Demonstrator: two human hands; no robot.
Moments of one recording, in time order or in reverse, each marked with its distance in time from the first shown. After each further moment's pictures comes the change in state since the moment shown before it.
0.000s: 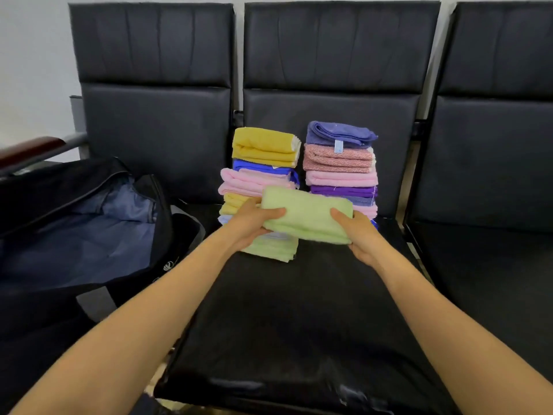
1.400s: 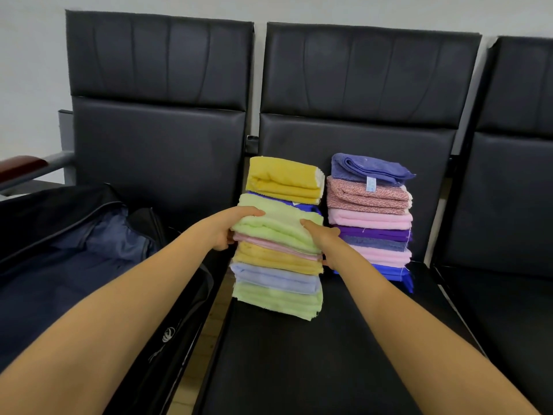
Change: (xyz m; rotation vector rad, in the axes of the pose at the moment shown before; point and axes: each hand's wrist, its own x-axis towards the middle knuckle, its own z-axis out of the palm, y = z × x) left_hand 0.100 0.057 -0.107 0.182 0.126 -0.328; right_hand 0.139 -0.016 0.120 -0.294 0.242 0.248
